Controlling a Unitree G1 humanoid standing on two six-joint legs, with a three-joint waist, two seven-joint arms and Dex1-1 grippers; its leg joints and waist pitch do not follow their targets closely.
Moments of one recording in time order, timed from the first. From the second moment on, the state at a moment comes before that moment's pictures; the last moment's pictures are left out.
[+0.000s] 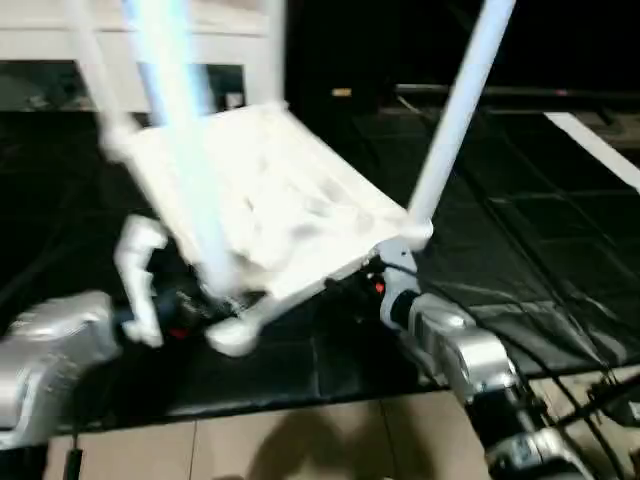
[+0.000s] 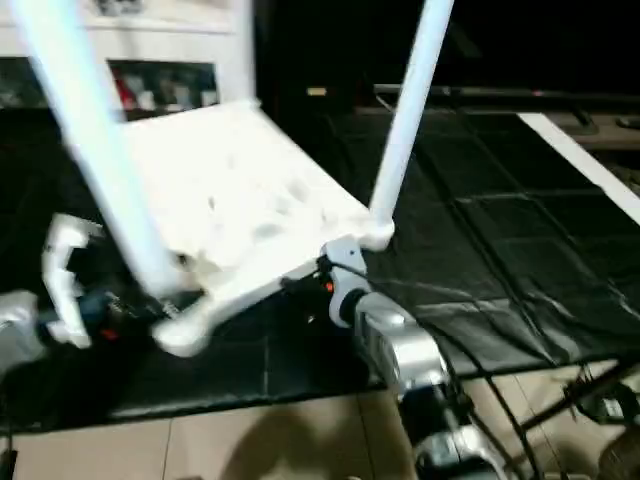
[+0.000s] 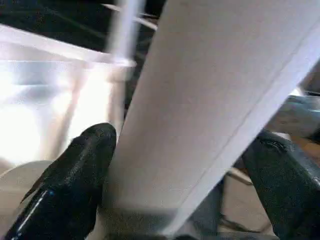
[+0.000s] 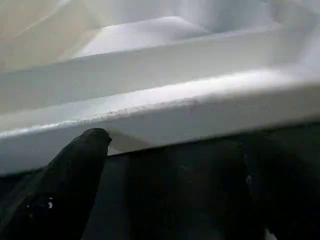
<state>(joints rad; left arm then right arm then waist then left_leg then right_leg) -0.14 0.52 0.11 -0.29 -0.60 0.78 -0.98 -0.45 -0.09 0.13 0.49 0.16 0.34 0.41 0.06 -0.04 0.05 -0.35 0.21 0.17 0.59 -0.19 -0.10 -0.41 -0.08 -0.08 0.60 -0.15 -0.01</state>
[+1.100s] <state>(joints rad) -0.43 0.41 -0.16 0.01 -0.43 0.55 -1.02 -0.44 -0.18 0.05 0.47 0.17 0.22 0.49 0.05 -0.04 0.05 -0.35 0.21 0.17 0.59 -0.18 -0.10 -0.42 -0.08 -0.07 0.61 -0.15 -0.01</state>
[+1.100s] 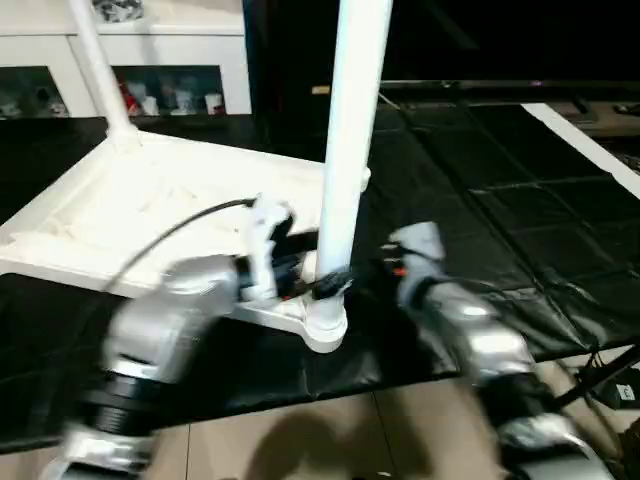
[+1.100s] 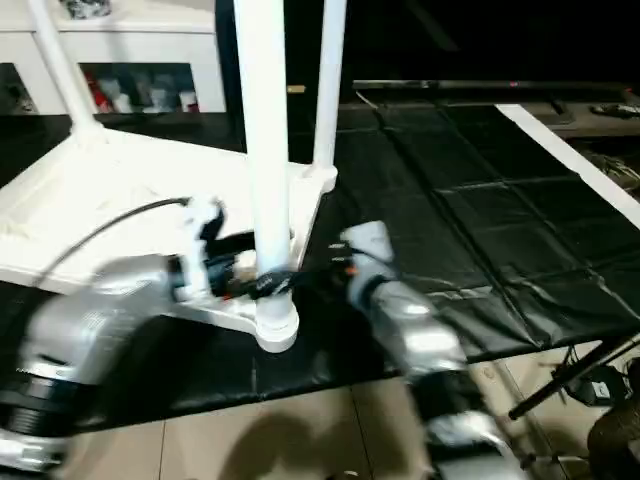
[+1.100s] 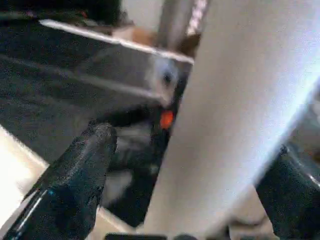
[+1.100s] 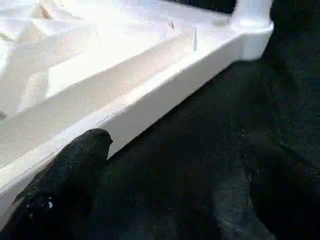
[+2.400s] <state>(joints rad) -0.79 0.53 -0.49 0.70 0.05 0.00 -1.37 -0.16 -0.65 0.19 -0.19 0.40 0.56 1.13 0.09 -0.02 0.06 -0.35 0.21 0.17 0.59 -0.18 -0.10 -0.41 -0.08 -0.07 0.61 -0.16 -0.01</state>
